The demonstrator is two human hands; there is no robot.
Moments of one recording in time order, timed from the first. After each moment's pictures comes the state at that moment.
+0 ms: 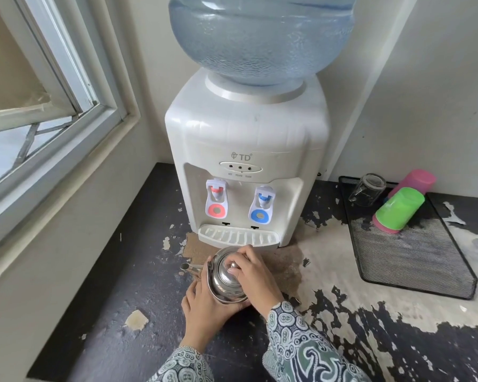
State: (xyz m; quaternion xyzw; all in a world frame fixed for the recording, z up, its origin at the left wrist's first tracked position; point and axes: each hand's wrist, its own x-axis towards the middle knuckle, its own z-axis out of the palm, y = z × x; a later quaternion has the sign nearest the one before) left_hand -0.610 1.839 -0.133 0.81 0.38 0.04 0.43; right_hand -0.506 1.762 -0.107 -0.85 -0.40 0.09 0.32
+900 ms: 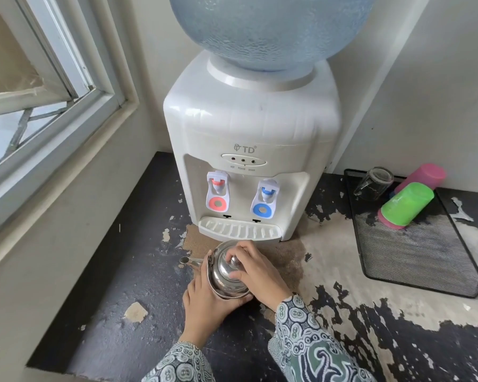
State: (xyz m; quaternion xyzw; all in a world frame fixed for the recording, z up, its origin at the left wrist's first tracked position) left_hand -0.609 1.839 -0.139 0.83 0.39 0.04 0.41; right_hand -0.496 1.755 -0.103 -0.83 -0.44 0.16 0.30
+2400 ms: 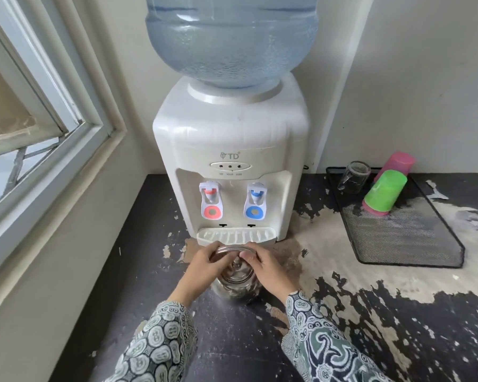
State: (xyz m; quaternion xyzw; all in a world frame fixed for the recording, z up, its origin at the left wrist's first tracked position) left_hand -0.575 1.891 -0.082 0.79 0.20 0.03 0.59; right_hand -0.491 1.750 -0.115 -0.76 -0.27 0.23 0.54
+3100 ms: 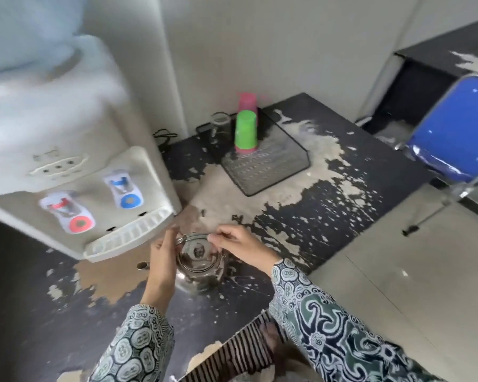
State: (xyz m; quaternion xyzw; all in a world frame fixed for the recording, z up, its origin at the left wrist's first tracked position) left_hand -0.558 1.778 -0.065 0.69 0.16 -0.01 0.70; right_hand -0.537 1.615 -0.081 -0.78 -0.12 0.20 0.58
